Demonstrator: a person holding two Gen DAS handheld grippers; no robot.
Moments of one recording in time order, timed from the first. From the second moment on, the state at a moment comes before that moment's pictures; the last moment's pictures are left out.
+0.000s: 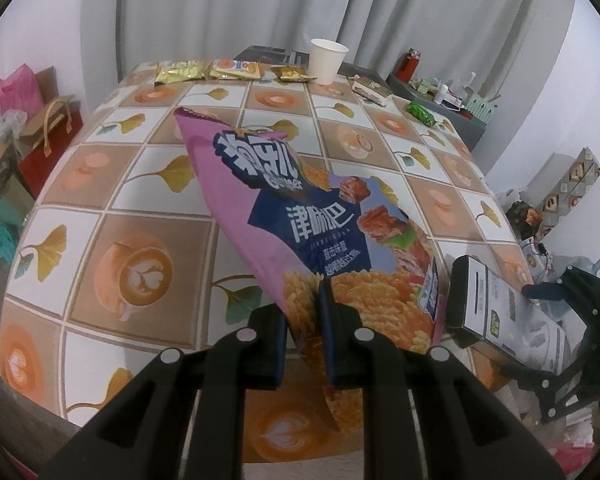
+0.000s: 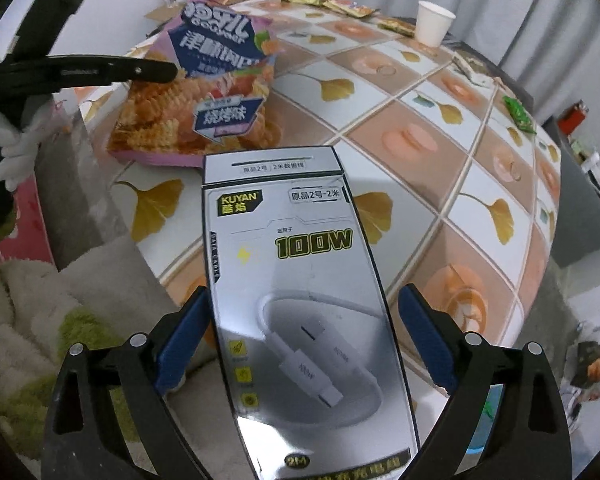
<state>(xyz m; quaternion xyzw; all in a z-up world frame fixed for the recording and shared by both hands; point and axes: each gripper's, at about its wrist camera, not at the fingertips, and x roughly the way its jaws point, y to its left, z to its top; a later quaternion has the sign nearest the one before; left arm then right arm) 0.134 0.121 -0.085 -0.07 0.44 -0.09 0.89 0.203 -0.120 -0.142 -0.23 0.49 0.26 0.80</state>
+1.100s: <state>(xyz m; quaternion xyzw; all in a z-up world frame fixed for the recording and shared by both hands) 0.116 0.016 0.016 -0.03 0.34 -0.22 0.91 0.130 -0.293 -0.100 0.22 0.40 0.10 0.88</state>
